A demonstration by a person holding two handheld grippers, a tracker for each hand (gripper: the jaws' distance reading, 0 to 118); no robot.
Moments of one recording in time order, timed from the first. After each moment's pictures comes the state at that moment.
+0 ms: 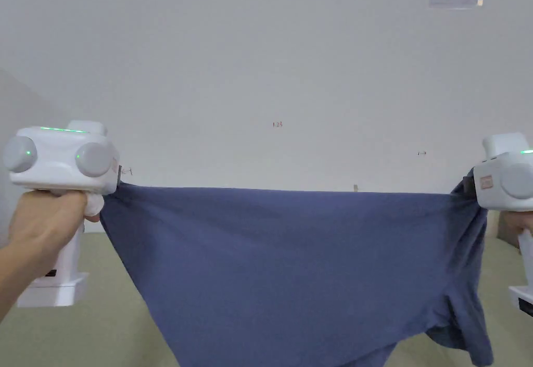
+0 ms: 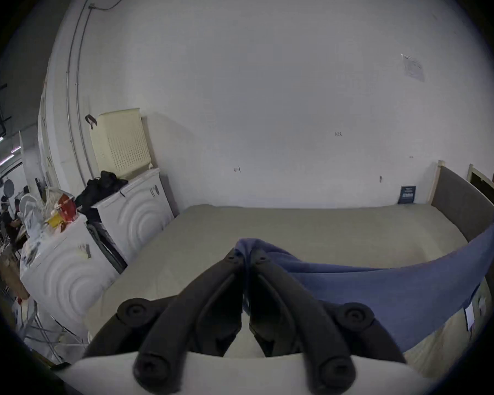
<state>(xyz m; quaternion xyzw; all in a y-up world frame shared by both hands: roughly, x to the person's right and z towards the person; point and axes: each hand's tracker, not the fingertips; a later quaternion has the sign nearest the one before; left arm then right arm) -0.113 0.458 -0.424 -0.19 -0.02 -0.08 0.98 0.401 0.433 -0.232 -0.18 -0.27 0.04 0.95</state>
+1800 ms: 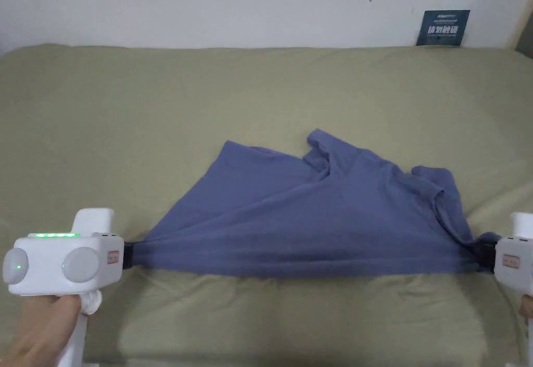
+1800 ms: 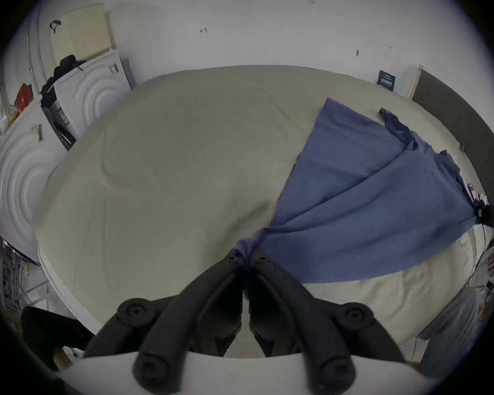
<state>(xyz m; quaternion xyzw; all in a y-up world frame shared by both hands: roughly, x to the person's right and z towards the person) -0.202 0.090 -0.262 -0.44 -0.10 -0.08 0.89 0.356 0.084 -0.042 -0.39 -0.25 -0.10 0.88</state>
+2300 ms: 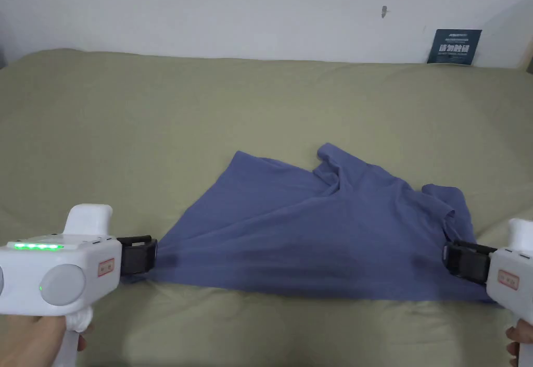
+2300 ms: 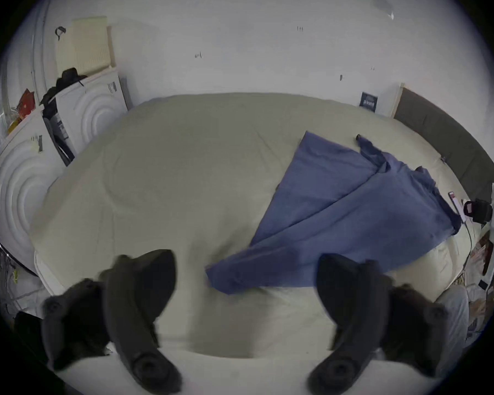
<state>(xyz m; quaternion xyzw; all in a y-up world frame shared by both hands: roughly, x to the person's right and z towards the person) -0.210 0.135 -0.222 -0.37 -0.14 -0.06 0.92 0.312 0.121 -0.048 -0.32 -0.21 -0.10 0.92</state>
